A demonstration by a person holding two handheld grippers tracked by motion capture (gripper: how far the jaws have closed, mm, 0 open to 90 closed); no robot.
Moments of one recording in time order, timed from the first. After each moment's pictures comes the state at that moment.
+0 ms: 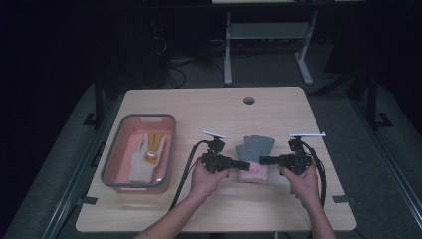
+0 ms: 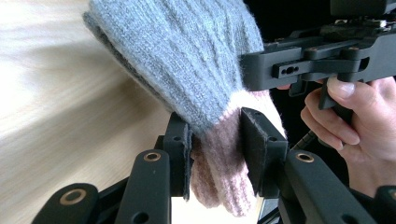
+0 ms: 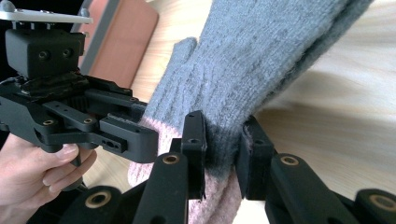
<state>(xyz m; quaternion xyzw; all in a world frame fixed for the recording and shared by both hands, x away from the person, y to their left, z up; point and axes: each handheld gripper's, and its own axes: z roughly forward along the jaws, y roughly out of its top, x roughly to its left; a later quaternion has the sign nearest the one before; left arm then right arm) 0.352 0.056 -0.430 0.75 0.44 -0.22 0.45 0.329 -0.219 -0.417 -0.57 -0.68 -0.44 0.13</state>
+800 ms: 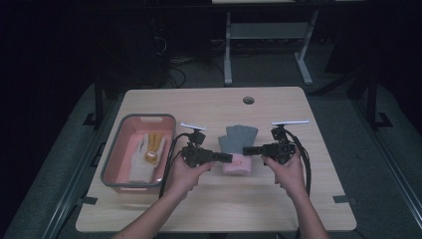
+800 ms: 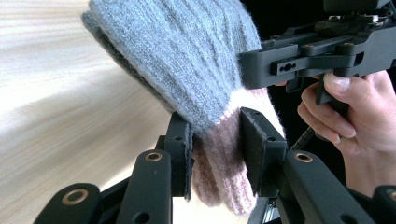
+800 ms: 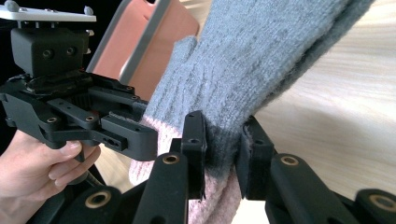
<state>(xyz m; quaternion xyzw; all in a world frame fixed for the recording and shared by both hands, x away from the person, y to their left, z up) 0.351 0.105 -0.396 0.74 0.44 -0.19 0.47 0.345 -0.173 -0.385 -0.54 -0.70 -0.45 0.14</state>
